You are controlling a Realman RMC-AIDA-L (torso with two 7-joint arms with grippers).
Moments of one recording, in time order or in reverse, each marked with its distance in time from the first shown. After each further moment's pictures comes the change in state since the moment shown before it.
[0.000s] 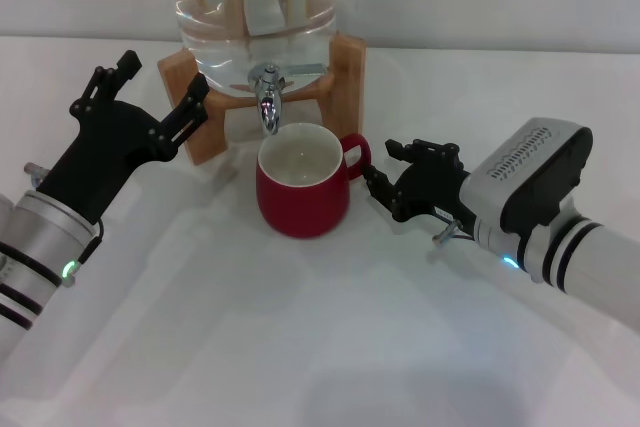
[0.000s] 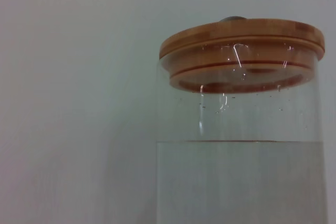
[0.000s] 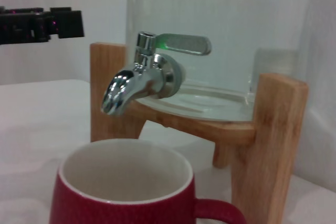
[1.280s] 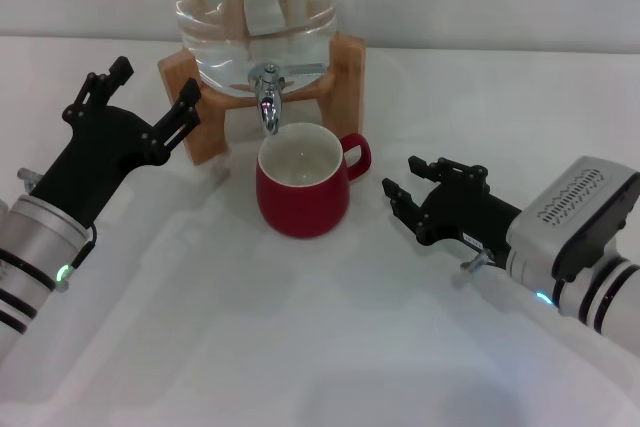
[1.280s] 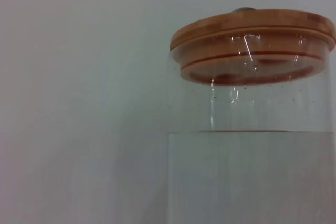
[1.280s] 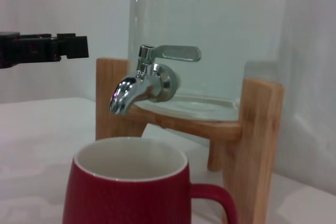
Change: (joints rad) left arm 0.009 0.003 -0.007 0.000 -0.001 0.015 0.000; right arm -0.118 -0.011 0.006 0.000 -0.072 -0.140 0.007
